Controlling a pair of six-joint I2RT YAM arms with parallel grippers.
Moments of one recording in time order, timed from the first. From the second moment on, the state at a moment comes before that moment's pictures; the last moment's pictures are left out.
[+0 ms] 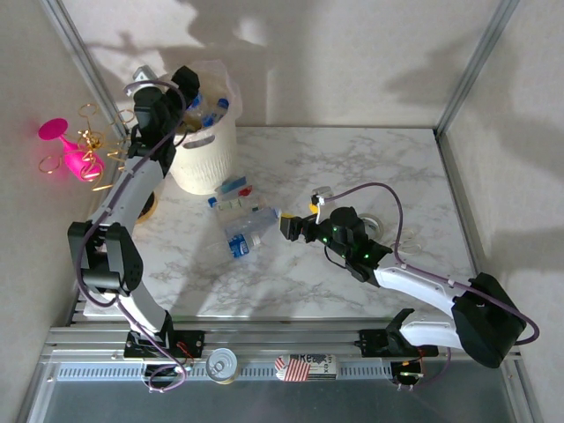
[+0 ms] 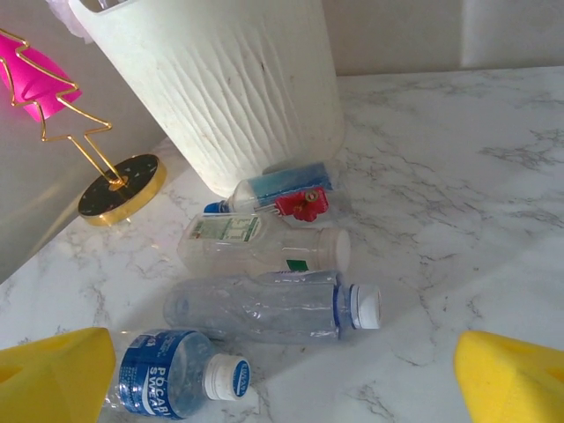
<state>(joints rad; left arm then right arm) -0.06 1.70 1.52 0.18 -0.05 -0.82 0.78 1.22 0.58 0.36 0.02 0.37</state>
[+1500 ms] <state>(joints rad) -0.34 1.09 0.61 0.01 0.03 -0.76 0.78 1.45 0.75 0.24 0.00 0.43</state>
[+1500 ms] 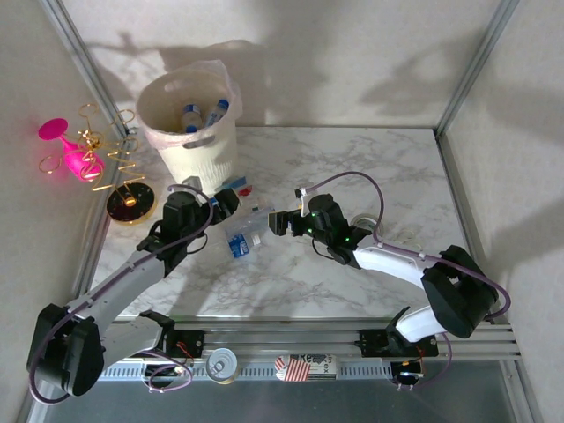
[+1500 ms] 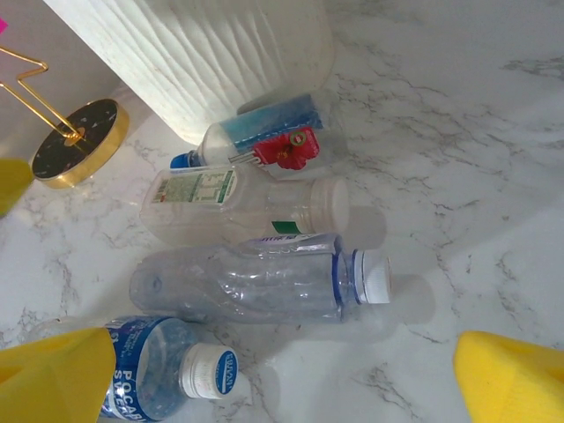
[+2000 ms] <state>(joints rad) -0.47 1.21 0.58 -0.17 0.00 -0.71 0.78 1.45 0.76 0.21 0.00 0.43</state>
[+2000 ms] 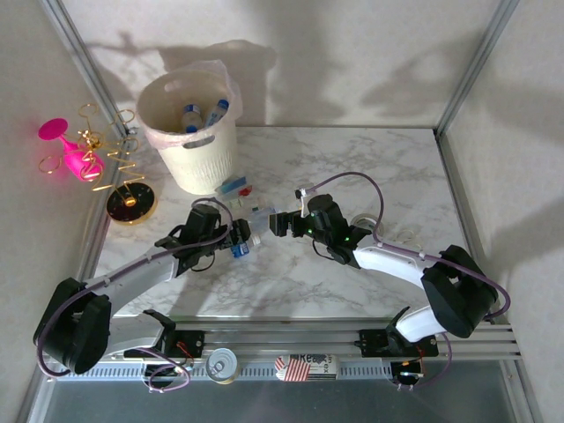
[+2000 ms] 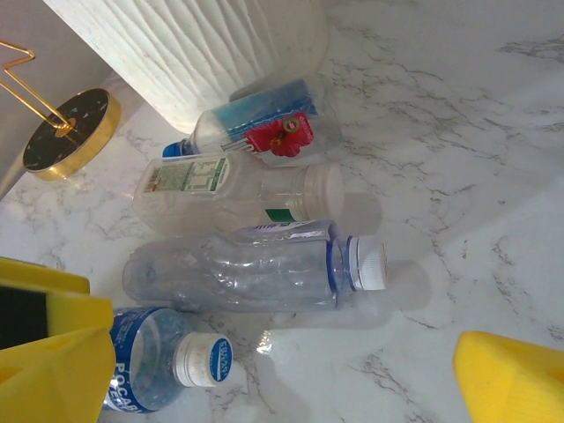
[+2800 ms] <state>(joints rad) -0.67 1.32 0.59 -0.33 -0.06 -0.68 0.78 1.45 0.76 0.21 0.03 0.43</state>
